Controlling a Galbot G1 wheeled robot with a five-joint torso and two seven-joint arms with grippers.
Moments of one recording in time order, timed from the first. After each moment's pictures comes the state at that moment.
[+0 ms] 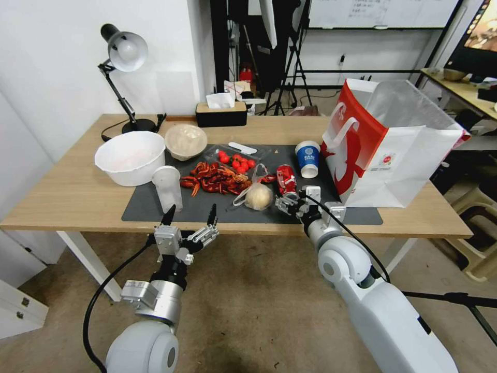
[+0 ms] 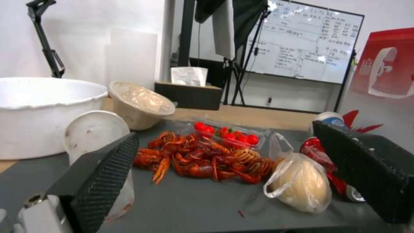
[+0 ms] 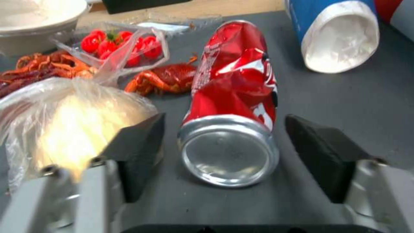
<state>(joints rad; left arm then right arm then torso) 1.64 -1.58 -0.45 -2.28 -0.16 0.05 0.08 -1.02 1.19 0.13 1.92 0.64 -0.46 0.40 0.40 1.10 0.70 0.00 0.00</state>
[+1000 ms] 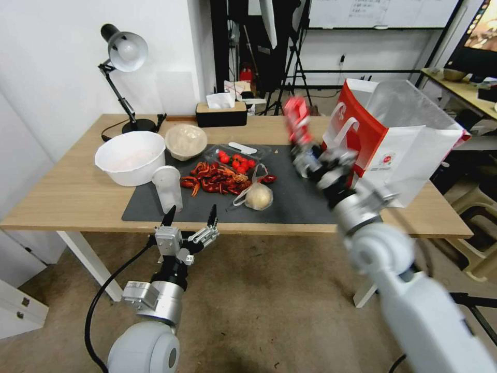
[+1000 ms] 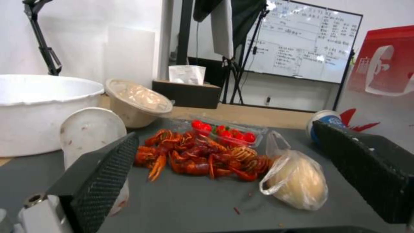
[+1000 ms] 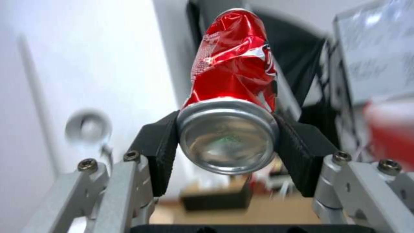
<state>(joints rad) 1.64 -1.58 -0.43 -2.27 -0.16 0.04 0.08 -0.99 1.04 0.45 2.14 0.85 -0.11 0.08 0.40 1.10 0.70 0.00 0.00</state>
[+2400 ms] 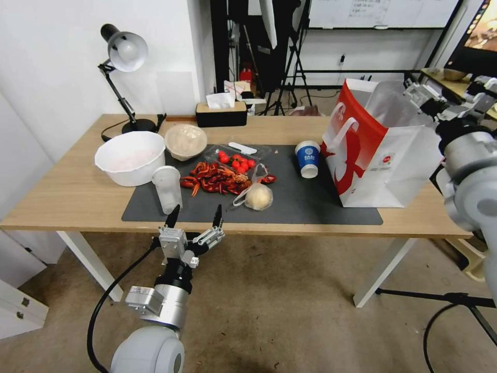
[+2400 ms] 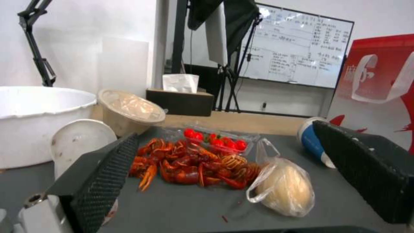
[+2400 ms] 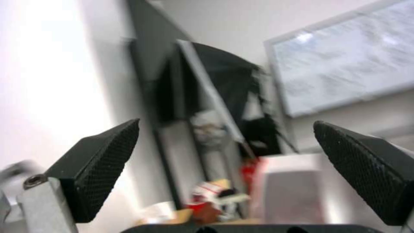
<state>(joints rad) 1.66 -1.61 -0.41 -2.29 -0.12 0.01 0.10 -1.03 0.86 0.68 2.26 1.09 -0.19 0.28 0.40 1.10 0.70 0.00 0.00</state>
